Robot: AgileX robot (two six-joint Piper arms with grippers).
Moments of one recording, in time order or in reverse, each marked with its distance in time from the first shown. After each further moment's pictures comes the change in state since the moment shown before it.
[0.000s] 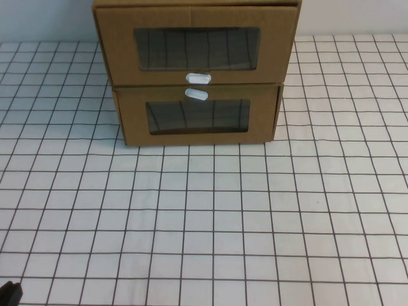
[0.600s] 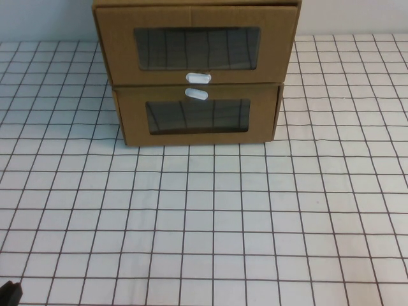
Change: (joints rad) right arm -0.248 -0.189 0.534 0.092 -0.522 0.000; left arm 0.000 -0.002 0.000 0.000 0.000 0.000
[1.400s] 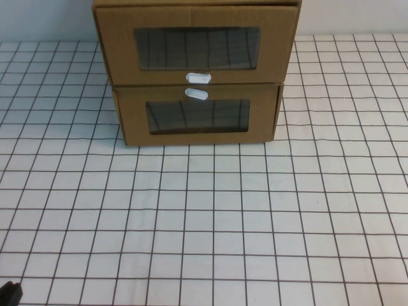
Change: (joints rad) right arm -0.058 -0.005 0.114 0.136 0.107 -0.224; left arm 0.000 0.000 0.000 0.000 0.001 0.000
